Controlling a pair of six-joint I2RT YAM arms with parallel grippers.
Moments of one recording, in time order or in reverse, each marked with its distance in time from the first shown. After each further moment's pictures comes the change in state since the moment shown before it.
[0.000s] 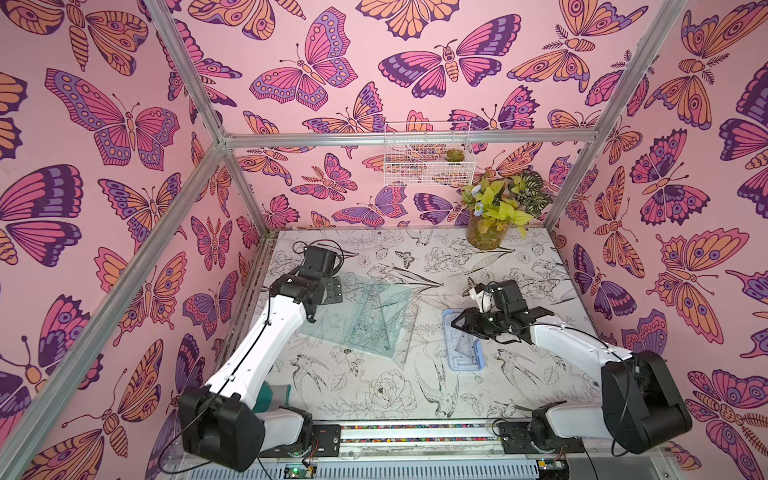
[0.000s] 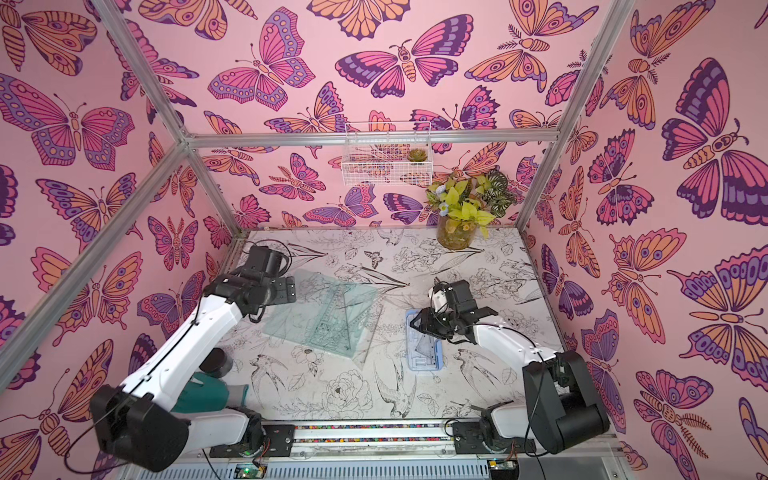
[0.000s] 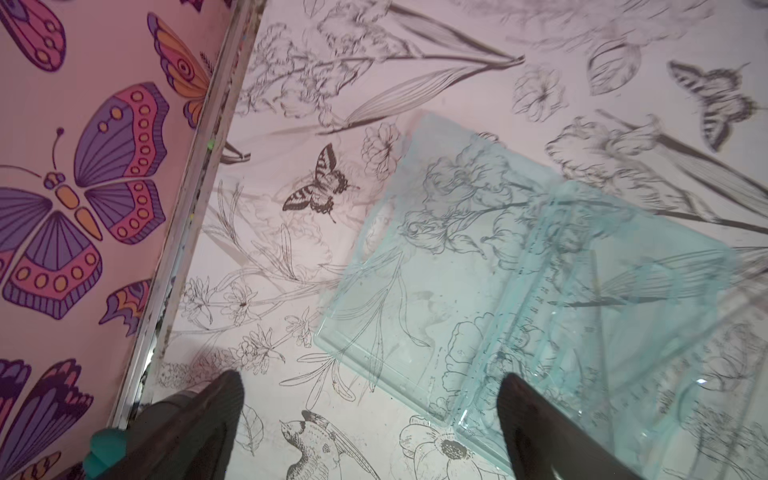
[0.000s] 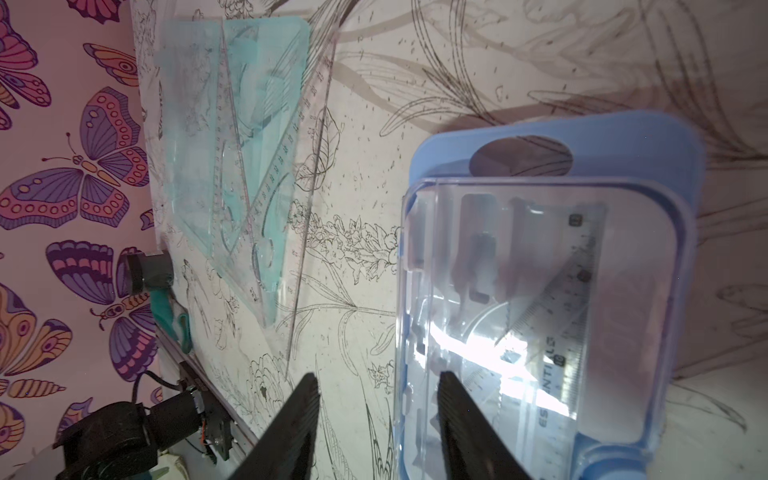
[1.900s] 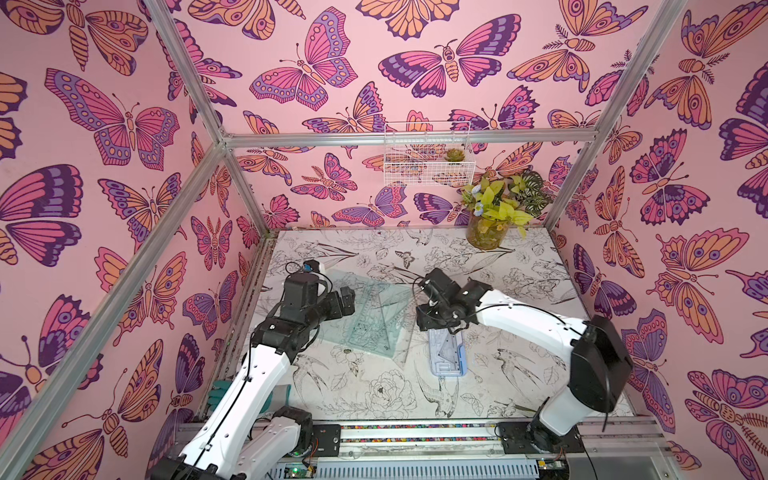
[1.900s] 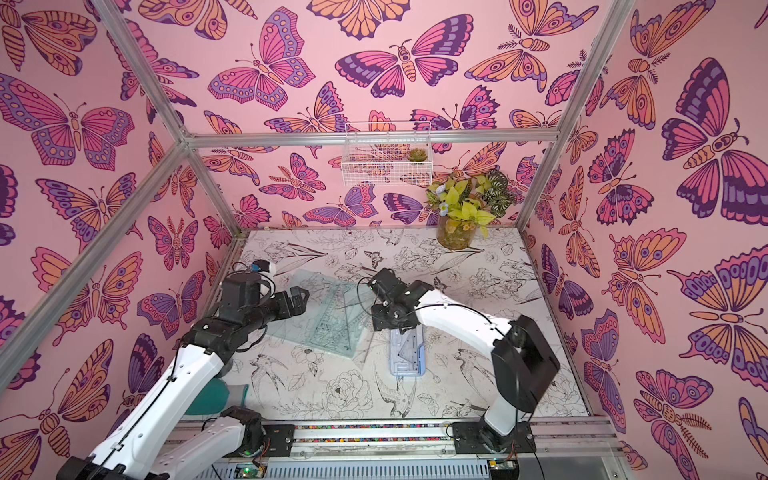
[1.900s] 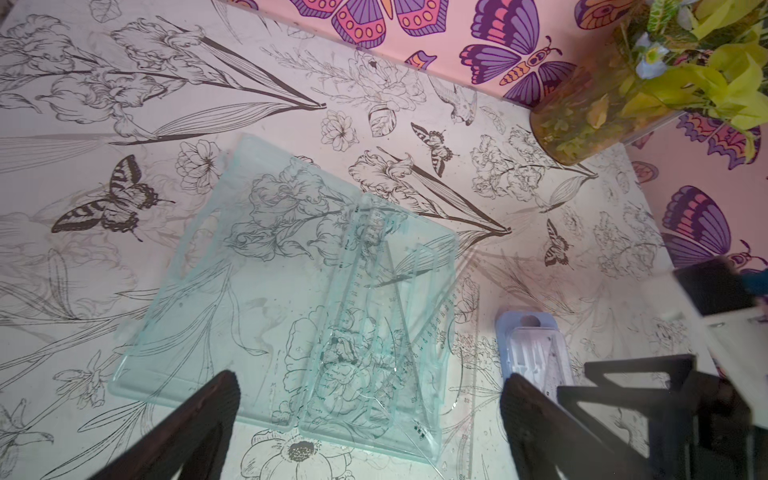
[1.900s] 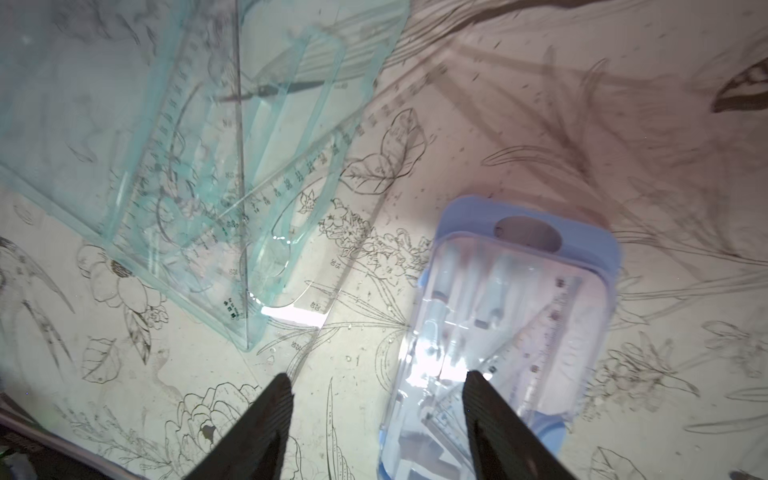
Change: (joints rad) left arm 0.020 -0.276 -0.308 0.311 0.409 -0.070; right arm 0.500 0.359 0.558 -0.417 0.517 0.076
